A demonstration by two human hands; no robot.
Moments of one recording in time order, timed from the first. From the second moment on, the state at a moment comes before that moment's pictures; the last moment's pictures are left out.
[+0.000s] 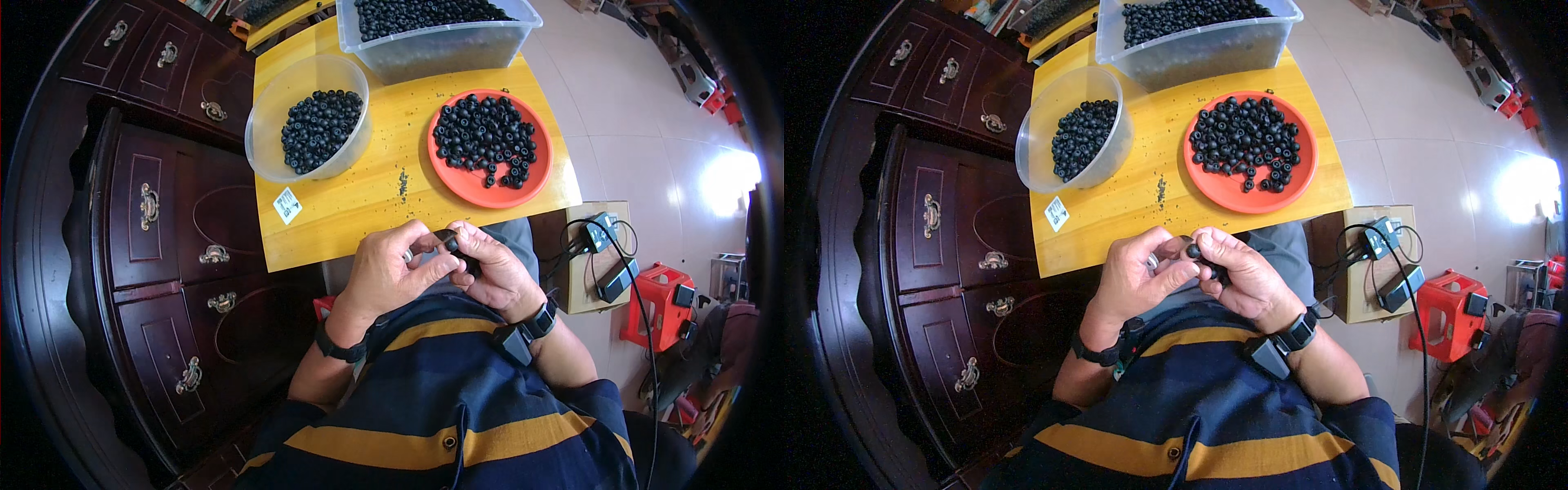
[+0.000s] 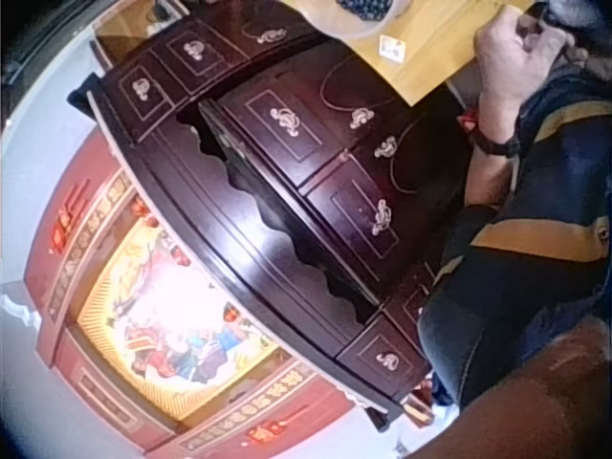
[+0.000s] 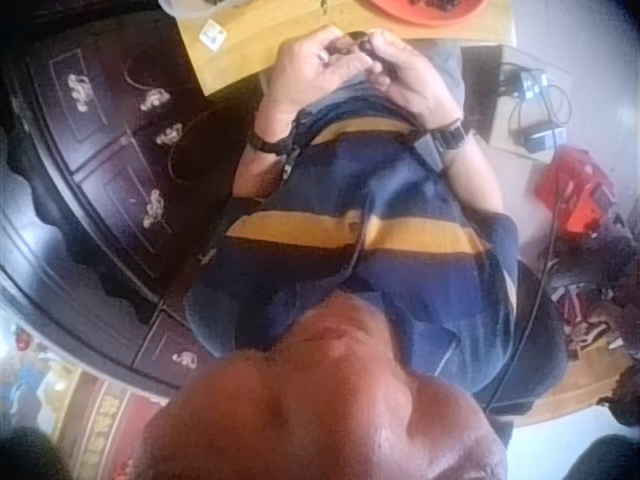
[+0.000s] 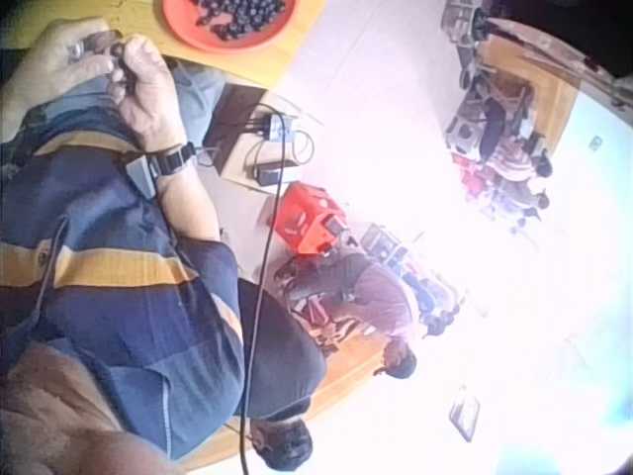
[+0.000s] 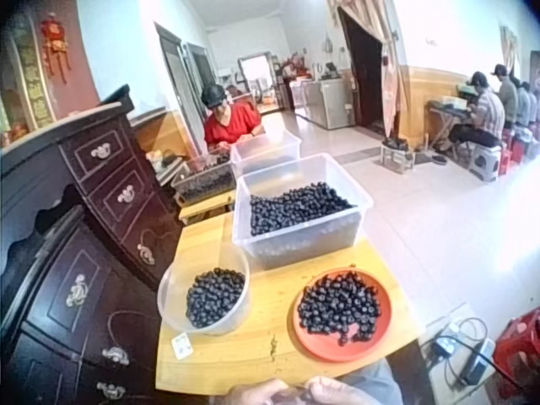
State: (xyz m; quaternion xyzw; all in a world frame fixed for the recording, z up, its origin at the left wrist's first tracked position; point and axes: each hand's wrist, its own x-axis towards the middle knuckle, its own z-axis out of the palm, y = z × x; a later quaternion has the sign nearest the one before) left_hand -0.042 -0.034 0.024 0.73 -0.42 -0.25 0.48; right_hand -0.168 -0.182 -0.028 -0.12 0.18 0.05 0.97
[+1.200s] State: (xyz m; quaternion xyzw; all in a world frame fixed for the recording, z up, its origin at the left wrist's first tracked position) left_hand -0.045 -0.040 0.015 0.78 -0.48 -0.13 0.38; right_hand -0.169 -0.182 -0.028 -0.20 0.19 0.03 0.96
